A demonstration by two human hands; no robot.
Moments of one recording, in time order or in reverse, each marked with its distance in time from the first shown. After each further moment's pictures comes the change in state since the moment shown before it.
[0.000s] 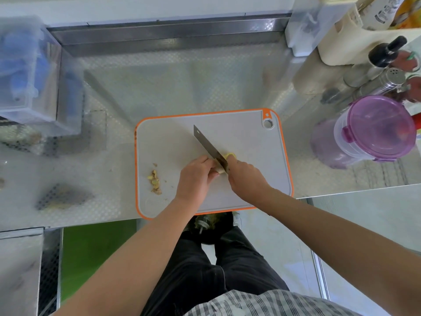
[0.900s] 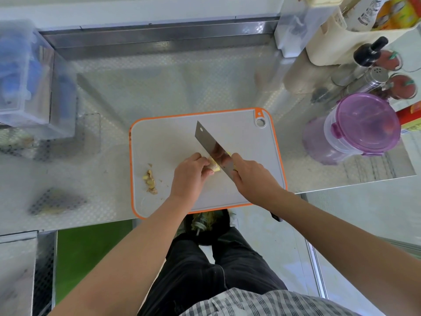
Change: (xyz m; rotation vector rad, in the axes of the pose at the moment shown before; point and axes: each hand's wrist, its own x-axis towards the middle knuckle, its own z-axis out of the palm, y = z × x) left_hand -0.001 0.000 -0.002 -0.007 0.017 -0.007; right_hand -0.035 0.004 -0.031 0.095 0.022 -0.019
